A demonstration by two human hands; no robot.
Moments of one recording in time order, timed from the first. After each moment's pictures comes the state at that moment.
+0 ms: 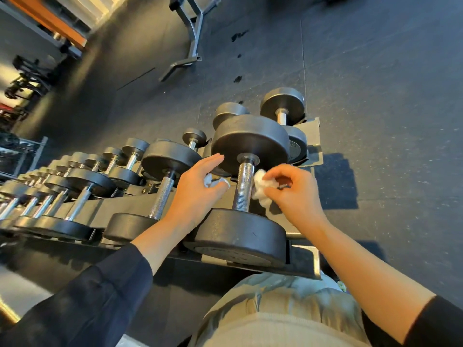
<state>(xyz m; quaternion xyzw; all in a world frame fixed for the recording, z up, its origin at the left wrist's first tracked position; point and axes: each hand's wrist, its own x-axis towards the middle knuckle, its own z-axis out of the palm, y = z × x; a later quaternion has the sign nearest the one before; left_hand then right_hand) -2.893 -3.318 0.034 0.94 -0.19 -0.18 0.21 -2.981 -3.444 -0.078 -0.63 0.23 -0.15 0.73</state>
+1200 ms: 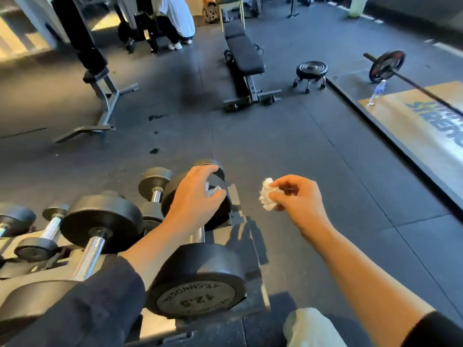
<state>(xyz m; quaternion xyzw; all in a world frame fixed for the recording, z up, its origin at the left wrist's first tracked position) -2.892 -3.367 0.052 0.85 -0.43 -0.12 0.28 -3.040 -3.498 -0.003 -0.67 0.38 -0.28 0.57</state>
